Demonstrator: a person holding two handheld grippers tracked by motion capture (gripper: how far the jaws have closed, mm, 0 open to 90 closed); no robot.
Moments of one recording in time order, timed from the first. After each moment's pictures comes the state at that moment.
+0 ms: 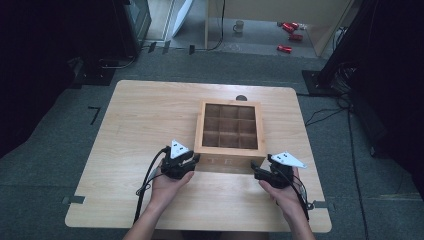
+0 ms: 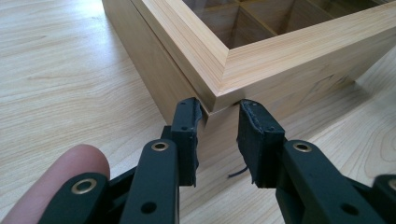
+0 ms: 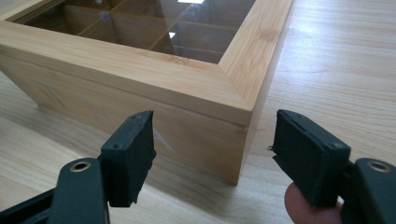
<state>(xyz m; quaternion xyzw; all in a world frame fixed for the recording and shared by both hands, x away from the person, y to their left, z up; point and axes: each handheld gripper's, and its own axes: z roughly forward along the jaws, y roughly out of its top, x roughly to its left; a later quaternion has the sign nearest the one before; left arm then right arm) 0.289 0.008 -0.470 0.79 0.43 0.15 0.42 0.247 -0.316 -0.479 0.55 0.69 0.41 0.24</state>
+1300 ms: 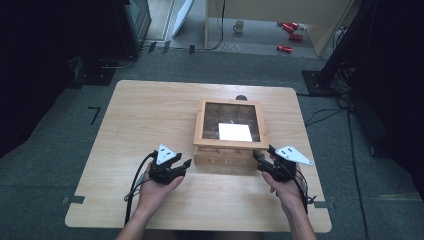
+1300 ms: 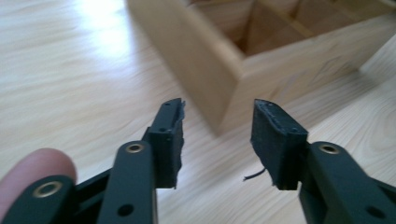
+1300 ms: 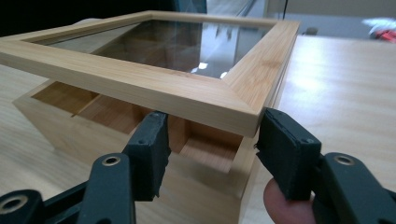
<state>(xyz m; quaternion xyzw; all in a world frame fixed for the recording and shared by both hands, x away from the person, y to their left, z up) 0.275 0.046 -0.473 0.78 0.43 0.15 0.43 0.255 -0.318 -0.458 0.51 0.67 0.47 0.27</state>
